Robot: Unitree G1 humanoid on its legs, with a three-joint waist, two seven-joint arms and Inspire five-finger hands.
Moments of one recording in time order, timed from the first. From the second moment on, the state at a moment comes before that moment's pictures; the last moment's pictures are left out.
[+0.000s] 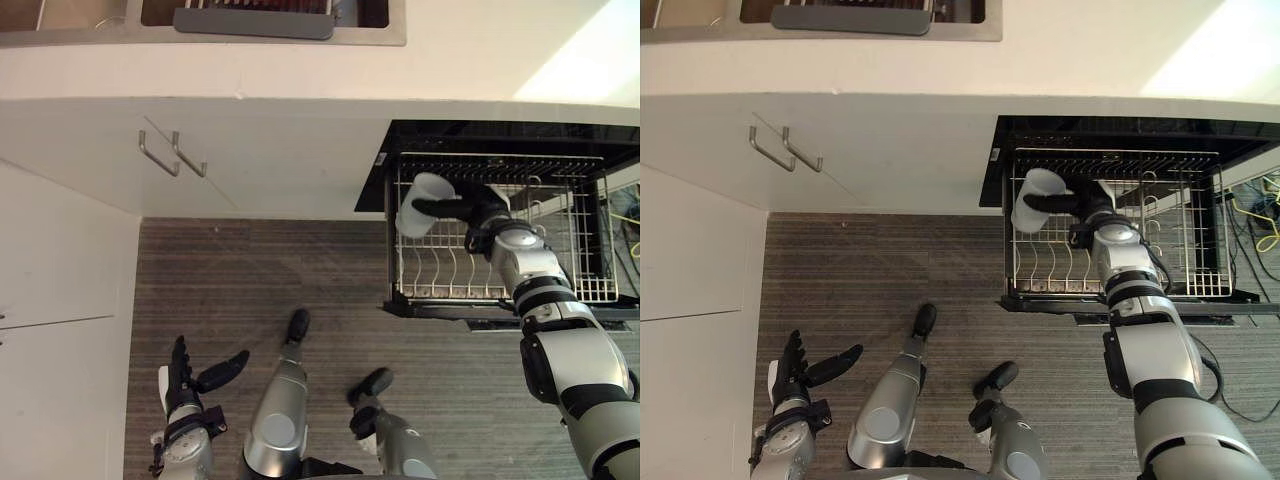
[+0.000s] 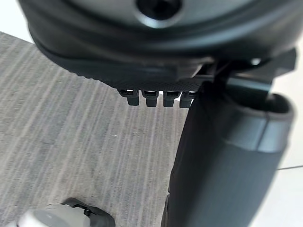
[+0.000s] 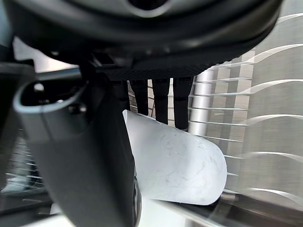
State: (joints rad) left arm 0.21 0.14 0.11 0.44 -0.18 -0.10 0.30; right arm -0.89 -0.51 0.07 1.07 0.26 0.17 0.08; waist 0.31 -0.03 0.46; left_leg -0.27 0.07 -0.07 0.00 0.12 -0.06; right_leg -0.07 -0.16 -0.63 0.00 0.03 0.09
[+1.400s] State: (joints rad) left arm 0.42 -0.08 0.39 0.81 0.04 -0.20 0.34; right arm 0.08 -0.19 -0.40 -0.11 0.44 0.04 0.22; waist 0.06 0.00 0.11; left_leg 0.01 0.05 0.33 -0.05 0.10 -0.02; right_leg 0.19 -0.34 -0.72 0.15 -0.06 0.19
